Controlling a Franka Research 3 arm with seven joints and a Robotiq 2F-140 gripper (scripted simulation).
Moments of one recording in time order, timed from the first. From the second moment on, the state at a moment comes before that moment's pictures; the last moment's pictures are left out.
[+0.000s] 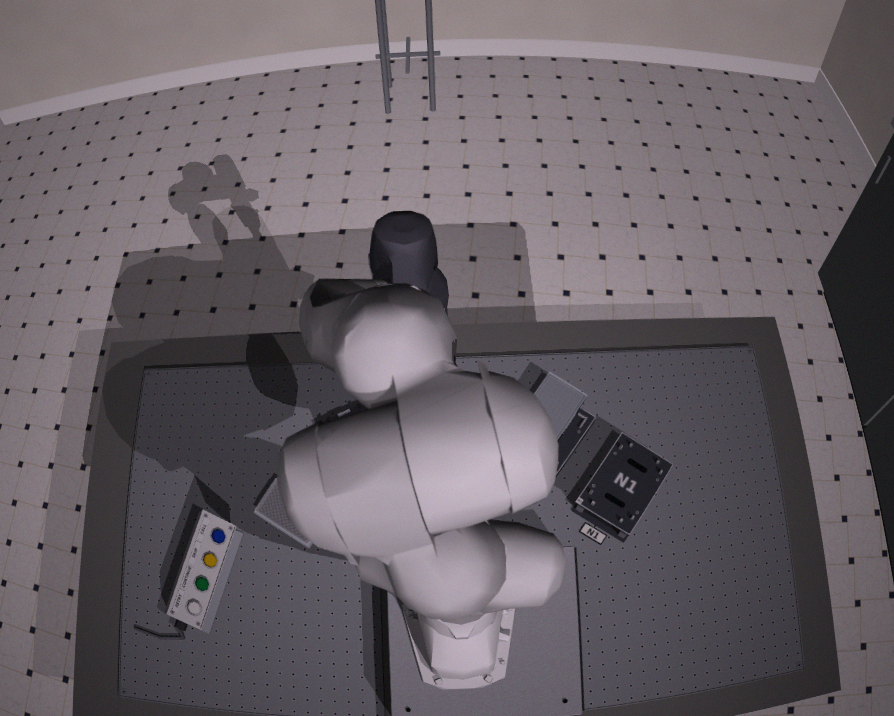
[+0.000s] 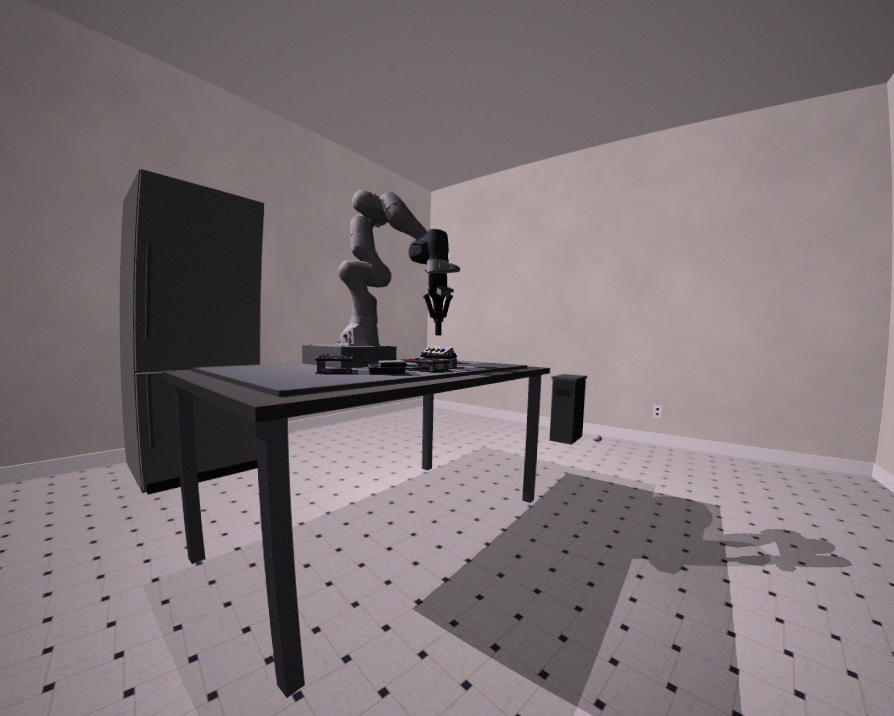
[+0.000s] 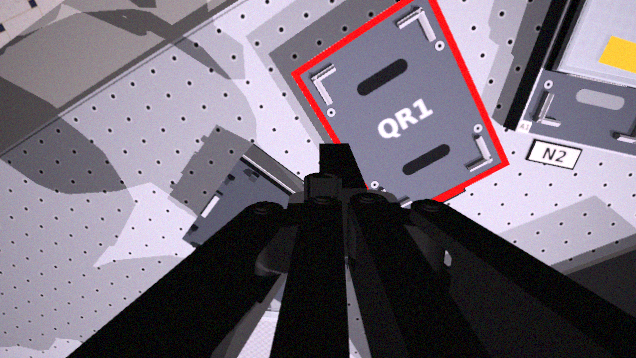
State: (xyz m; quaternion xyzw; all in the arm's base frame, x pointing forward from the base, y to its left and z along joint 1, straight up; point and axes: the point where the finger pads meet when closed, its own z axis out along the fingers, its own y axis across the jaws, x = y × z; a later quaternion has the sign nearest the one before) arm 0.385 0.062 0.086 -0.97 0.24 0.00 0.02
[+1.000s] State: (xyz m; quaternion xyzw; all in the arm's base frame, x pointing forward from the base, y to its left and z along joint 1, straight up) arm 0.371 -0.183 0.073 -0.94 0.34 0.00 0.00
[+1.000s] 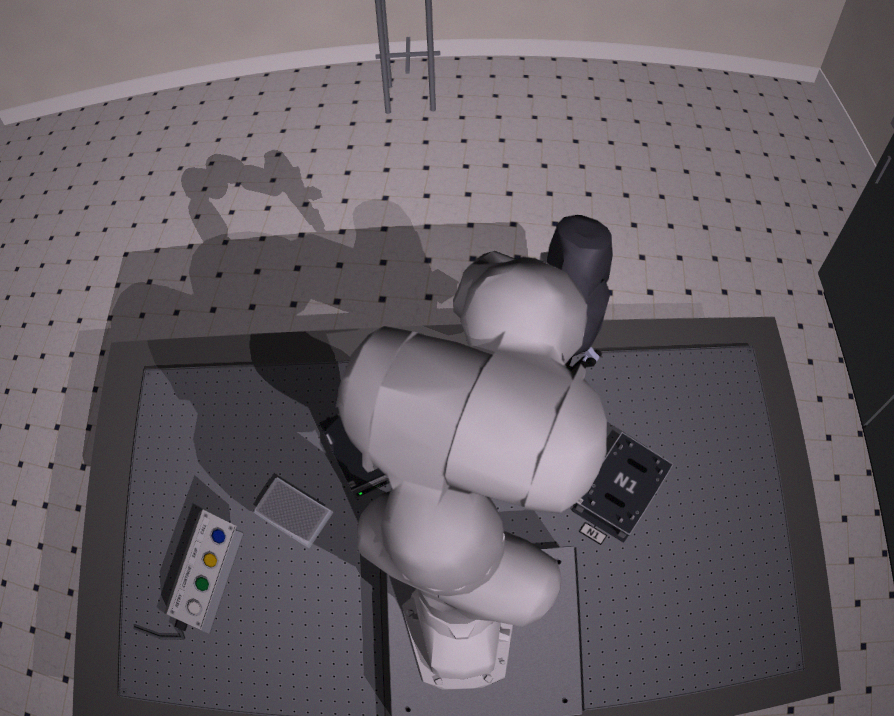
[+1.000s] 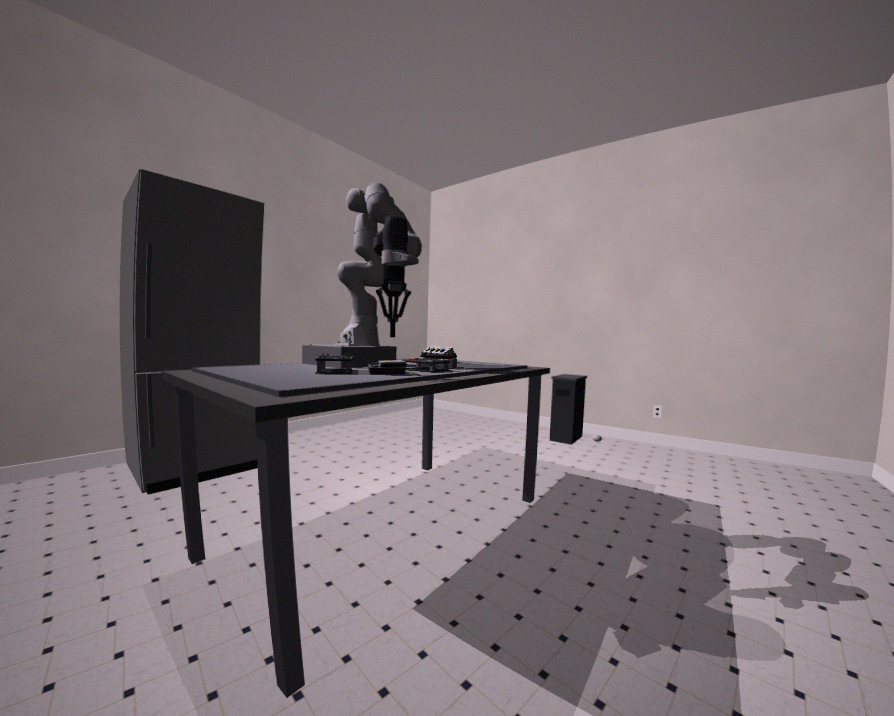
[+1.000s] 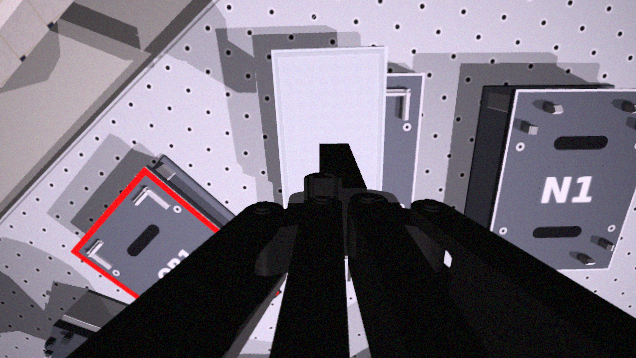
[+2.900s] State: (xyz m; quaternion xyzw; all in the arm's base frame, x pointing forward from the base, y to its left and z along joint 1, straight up) arm 0.371 -0.185 0.071 -0.95 0.33 0.00 0.00
